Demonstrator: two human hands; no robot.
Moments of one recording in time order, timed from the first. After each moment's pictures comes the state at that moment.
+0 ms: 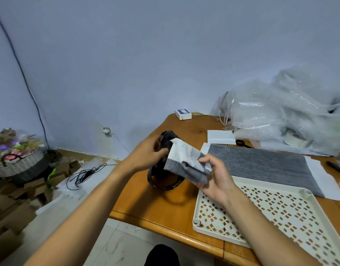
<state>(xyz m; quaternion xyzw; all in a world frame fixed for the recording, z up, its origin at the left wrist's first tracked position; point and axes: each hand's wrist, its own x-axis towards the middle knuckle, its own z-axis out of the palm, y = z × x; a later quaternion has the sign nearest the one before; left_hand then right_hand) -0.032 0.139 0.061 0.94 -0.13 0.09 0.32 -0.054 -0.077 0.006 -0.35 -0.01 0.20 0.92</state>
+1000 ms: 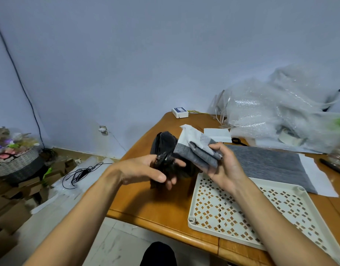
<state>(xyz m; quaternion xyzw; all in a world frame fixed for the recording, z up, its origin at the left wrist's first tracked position) -0.050 0.147 0.051 0.73 -0.28 -0.31 0.54 -0.048 -0.110 0.026 -0.38 0.00 0.13 0.92</state>
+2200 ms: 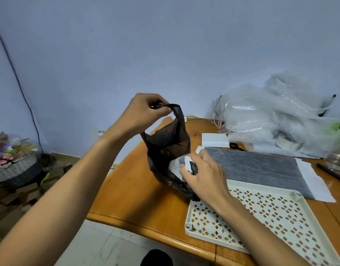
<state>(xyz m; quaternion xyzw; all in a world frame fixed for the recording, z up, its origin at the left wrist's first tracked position) -0.036 0.110 0.168 0.86 -0.18 0.21 0.43 -0.074 -0.080 0.014 -0.92 -0.12 -0.30 0.23</state>
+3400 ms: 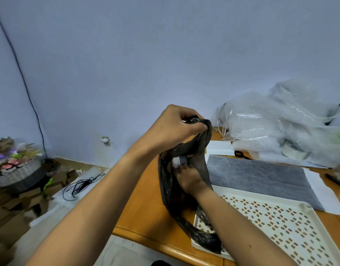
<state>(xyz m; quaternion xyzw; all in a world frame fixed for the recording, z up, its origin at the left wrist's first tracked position) -0.073 0.063 0.174 0.84 -0.25 0.13 0.46 0.059 -0.030 -0.050 -0.96 -0.23 -0.12 -0.11</state>
